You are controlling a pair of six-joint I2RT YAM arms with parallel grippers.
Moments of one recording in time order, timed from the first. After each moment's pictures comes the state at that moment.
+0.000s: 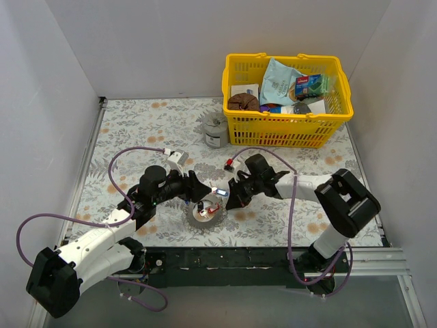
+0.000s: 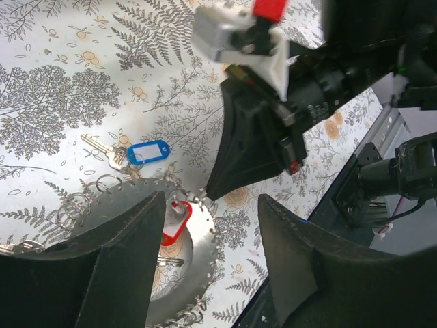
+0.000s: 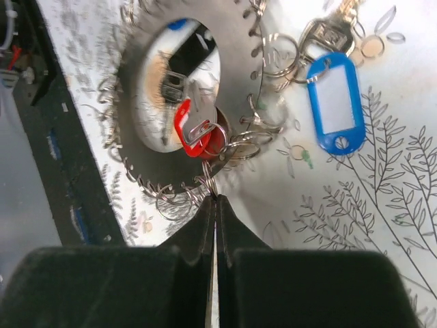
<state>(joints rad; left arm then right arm) -0.60 0.90 0.47 0.10 0.34 -0.48 0.72 1.66 0.73 0.07 -0.70 0.16</state>
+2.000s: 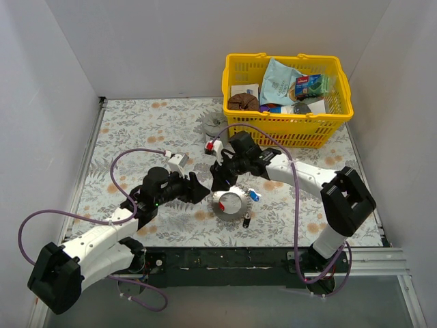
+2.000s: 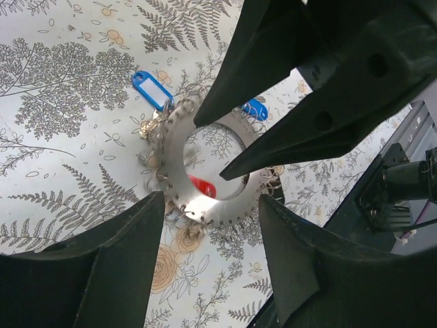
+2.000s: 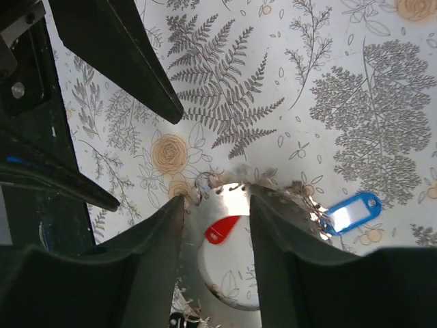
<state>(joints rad) -0.60 0.93 0.44 0.10 0.29 -0.47 0.77 1.66 1.13 -0.29 -0.61 -0.16</state>
